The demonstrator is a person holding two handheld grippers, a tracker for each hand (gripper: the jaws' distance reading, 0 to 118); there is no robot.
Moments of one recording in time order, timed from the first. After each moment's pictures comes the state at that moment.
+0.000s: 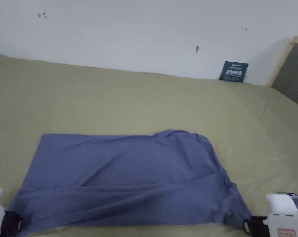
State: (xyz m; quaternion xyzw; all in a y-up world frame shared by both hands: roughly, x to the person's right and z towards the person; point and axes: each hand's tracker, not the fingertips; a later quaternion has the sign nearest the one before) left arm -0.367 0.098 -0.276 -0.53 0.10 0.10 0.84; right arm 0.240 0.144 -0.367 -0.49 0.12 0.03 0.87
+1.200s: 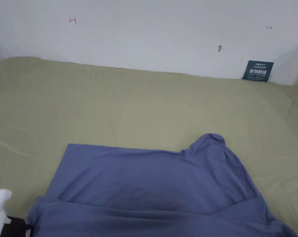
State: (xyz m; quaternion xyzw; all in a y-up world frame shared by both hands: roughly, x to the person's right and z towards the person) left arm -0.380 0.129 -0.181 -0.55 0.00 0.15 0.82; right arm 0.273 0.144 -0.315 -0.59 0.15 0.01 0.79
